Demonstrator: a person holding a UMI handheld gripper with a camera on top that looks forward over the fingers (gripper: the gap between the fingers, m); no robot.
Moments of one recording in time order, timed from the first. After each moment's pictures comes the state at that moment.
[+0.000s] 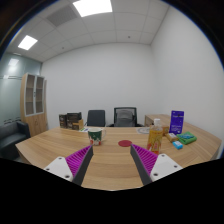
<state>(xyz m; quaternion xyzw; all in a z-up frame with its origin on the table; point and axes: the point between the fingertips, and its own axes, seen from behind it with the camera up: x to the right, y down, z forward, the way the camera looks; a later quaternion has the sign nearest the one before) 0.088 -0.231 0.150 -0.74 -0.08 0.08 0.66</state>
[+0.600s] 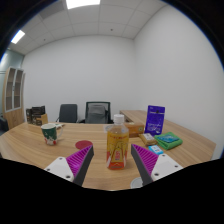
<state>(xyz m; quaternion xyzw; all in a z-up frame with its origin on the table) 0.232 -0.091 0.114 -0.76 -0.01 -0.01 0.65</state>
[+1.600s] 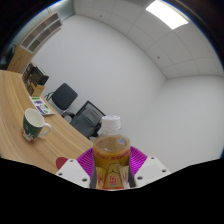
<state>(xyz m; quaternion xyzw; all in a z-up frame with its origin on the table) 0.153 0.042 0.211 -0.68 -0.21 -0.28 0.65</state>
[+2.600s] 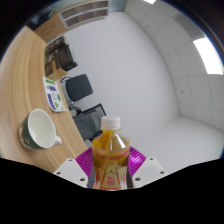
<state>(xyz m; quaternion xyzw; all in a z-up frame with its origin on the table) 0.028 0.111 0.219 -0.58 -0.38 -0.41 0.59</state>
